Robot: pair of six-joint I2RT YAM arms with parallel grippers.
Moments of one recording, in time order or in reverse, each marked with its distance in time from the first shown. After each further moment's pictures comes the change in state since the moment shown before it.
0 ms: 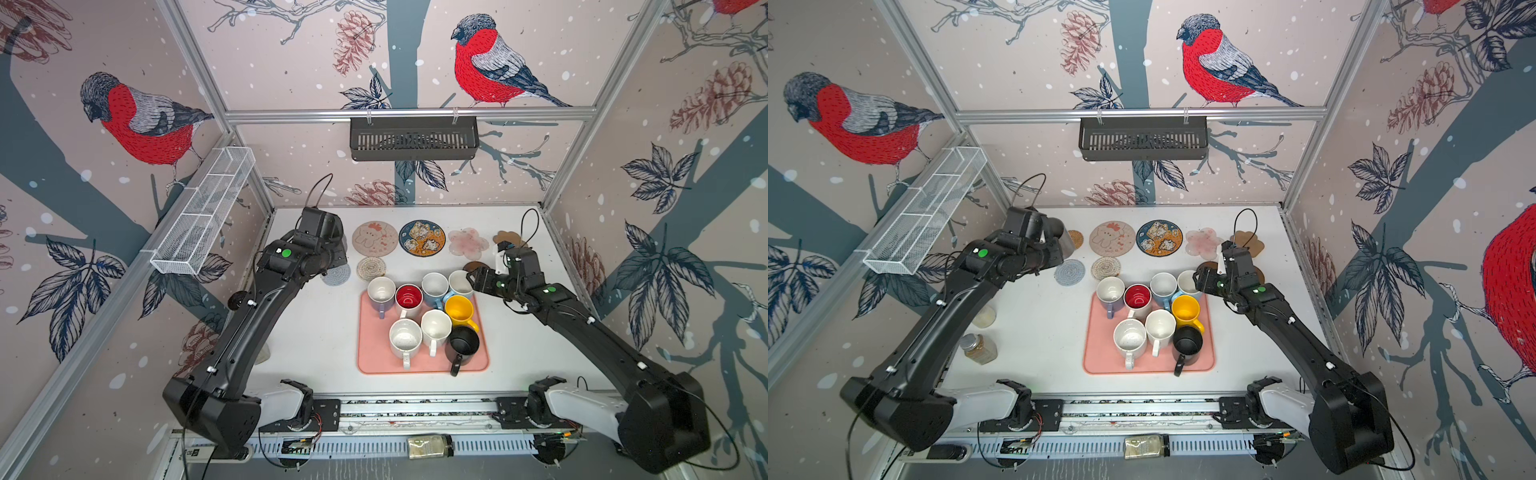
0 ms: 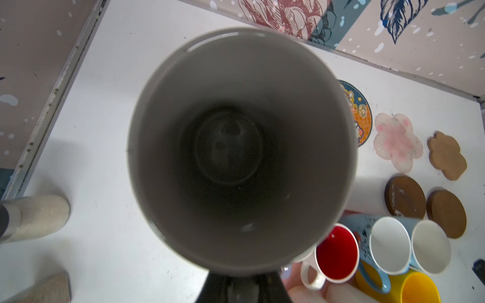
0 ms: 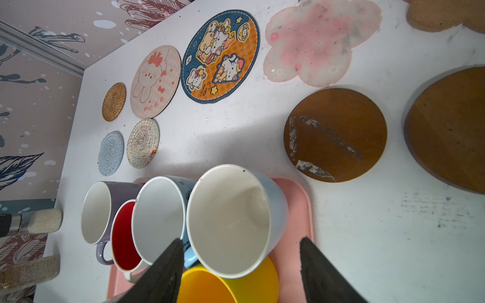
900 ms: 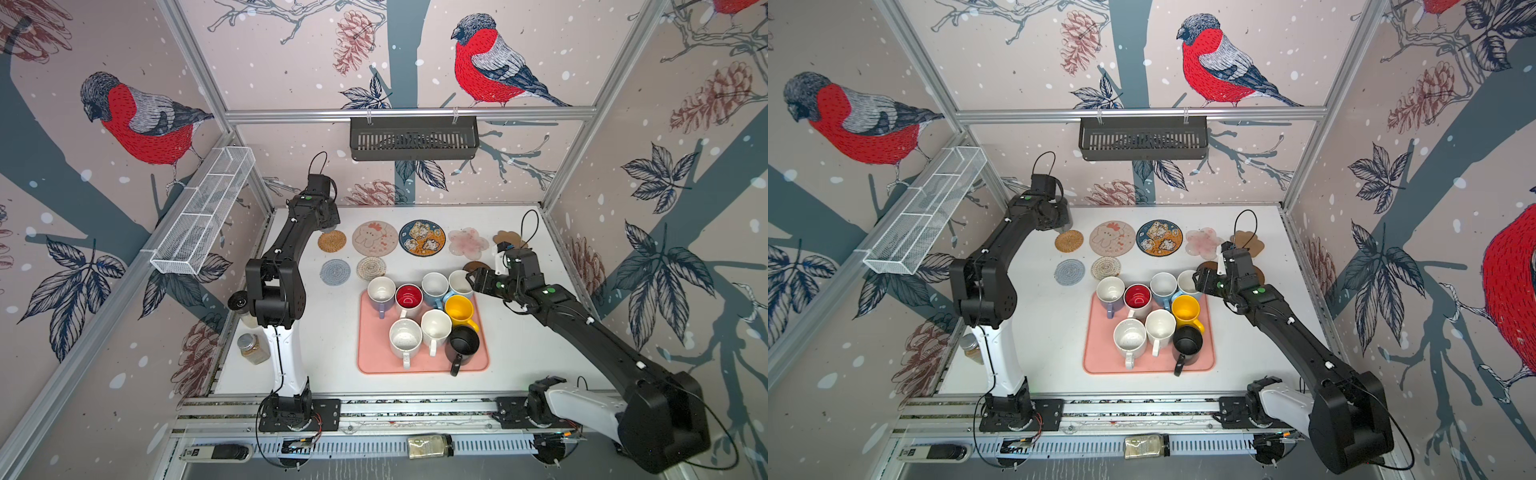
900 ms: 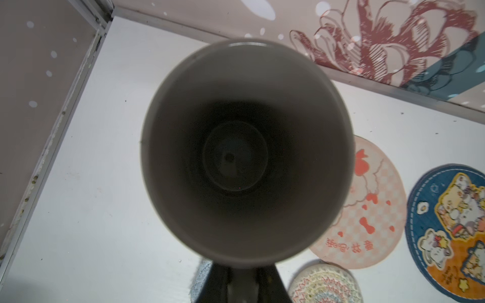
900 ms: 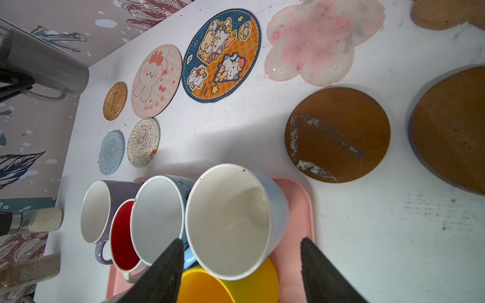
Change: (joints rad) left arm 0.251 0.758 0.462 0.205 0.028 0.198; right arm -0.006 -0.001 -0.015 0.023 -0.011 -0.003
